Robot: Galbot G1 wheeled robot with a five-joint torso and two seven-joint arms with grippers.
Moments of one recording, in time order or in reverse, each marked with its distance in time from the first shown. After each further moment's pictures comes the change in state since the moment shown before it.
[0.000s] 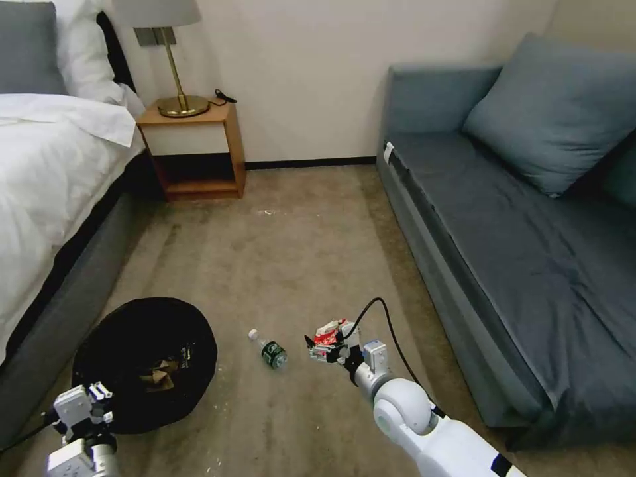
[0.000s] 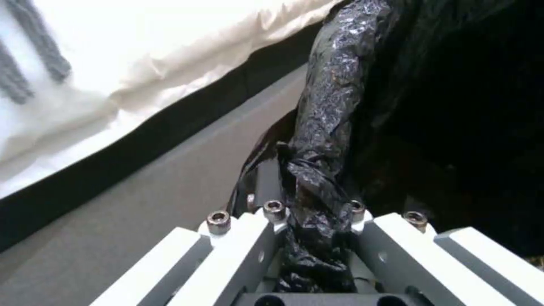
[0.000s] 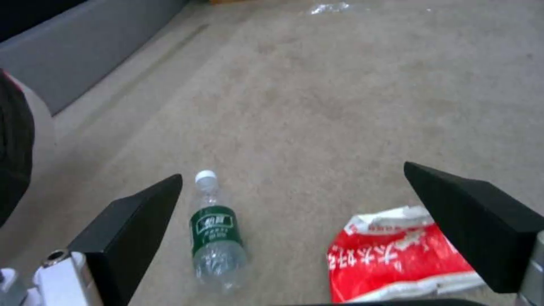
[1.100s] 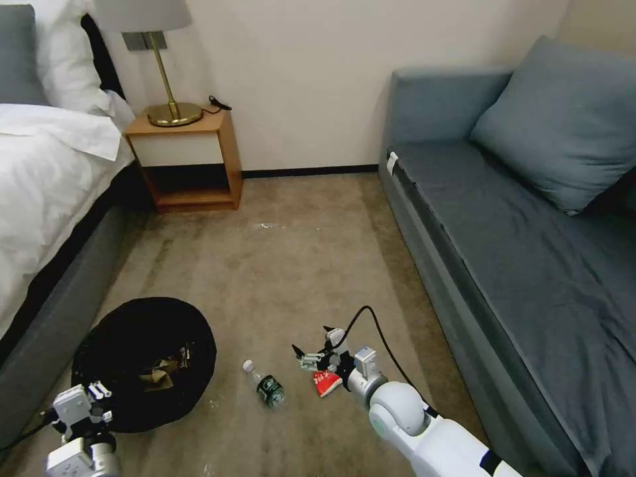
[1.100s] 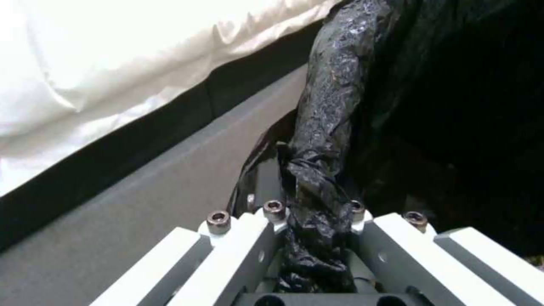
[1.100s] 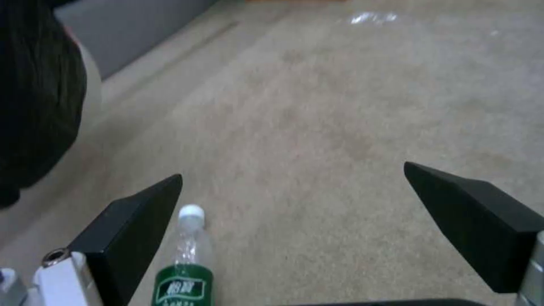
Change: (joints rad) left arm -0.004 0.005 -0.003 -0.001 -0.003 0.002 0.000; right arm 0.070 0.010 -0.066 -0.096 -0.069 0.027 -0.142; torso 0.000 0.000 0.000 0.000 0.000
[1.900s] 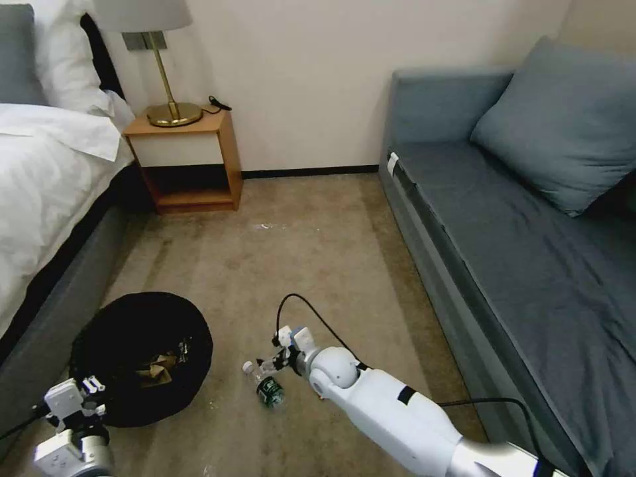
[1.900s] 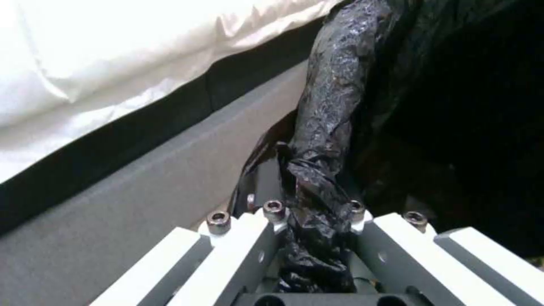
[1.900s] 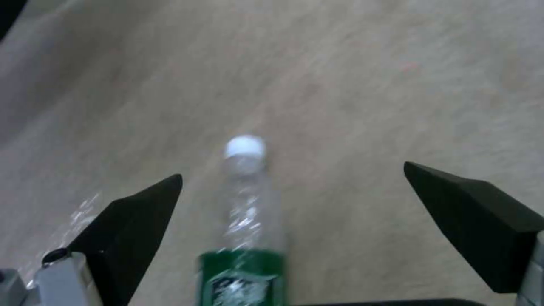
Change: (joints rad) left arm -0.011 0.046 -0.018 -0.016 -0.112 0.038 0.000; right arm 0.309 0.246 -0.277 -0.379 0.086 -0.283 0.010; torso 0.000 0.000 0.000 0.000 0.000
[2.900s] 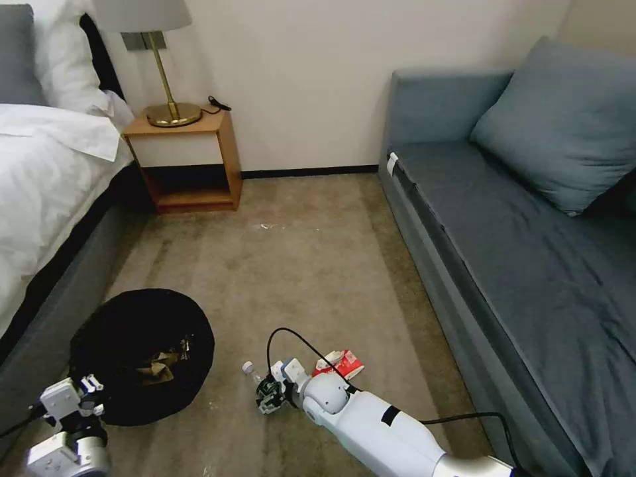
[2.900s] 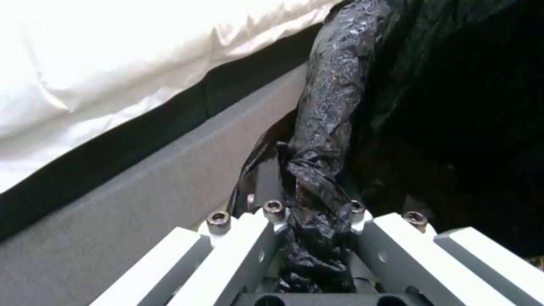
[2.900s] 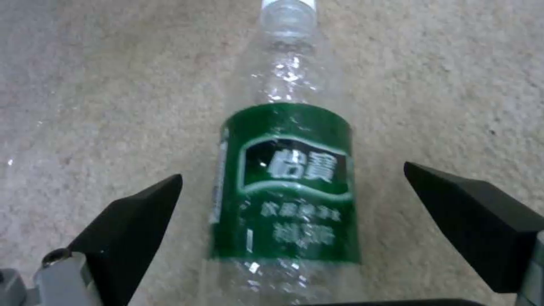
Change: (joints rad) left arm 0.024 0.006 0.001 -0.030 -0.006 -0.003 0.001; right arm -0.052 0.064 -0.001 -0.161 -0.135 0.018 -0.083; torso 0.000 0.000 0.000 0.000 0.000
